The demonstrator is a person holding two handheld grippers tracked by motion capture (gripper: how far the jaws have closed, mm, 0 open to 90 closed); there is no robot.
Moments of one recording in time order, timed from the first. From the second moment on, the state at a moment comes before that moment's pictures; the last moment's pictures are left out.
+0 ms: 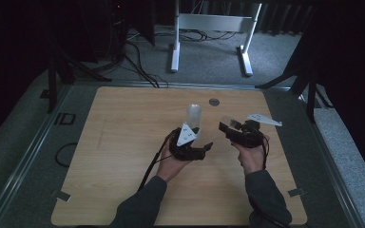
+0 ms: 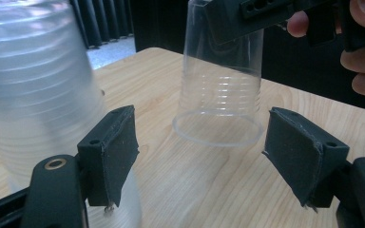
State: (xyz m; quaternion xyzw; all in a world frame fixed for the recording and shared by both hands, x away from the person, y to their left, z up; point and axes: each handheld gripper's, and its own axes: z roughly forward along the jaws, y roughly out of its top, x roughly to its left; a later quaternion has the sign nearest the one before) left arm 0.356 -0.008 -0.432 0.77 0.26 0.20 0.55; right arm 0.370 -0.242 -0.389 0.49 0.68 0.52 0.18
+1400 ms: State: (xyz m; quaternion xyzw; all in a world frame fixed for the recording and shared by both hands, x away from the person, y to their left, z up) left arm 0.373 -0.041 -0.448 0.77 0.26 0.18 0.55; right arm 0.369 -0.251 -0.397 0.51 0.64 0.57 0.09
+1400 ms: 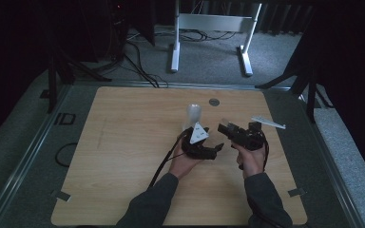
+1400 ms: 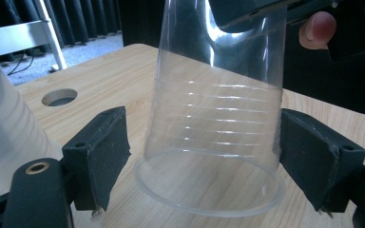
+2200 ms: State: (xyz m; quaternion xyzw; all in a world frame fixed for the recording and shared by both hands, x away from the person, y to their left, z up) left arm 0.373 -0.048 -0.452 0.77 0.26 0.18 0.55; right arm 0.372 -0.257 -0.403 0.52 0.62 0.59 0.03
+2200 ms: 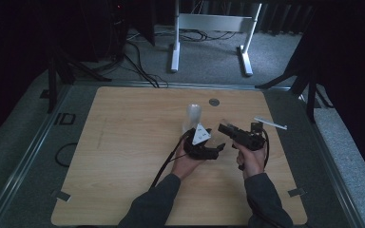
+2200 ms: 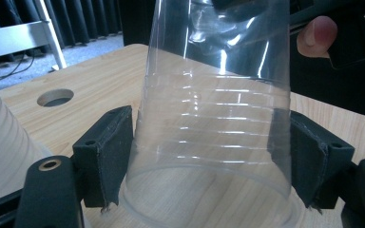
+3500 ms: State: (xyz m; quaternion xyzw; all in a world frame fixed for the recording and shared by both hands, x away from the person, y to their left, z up) left arm 0.371 -0.043 -0.448 0.78 0.24 0.18 0.54; right arm 0.369 -0.265 -0.401 0.50 0.63 0.59 0.04
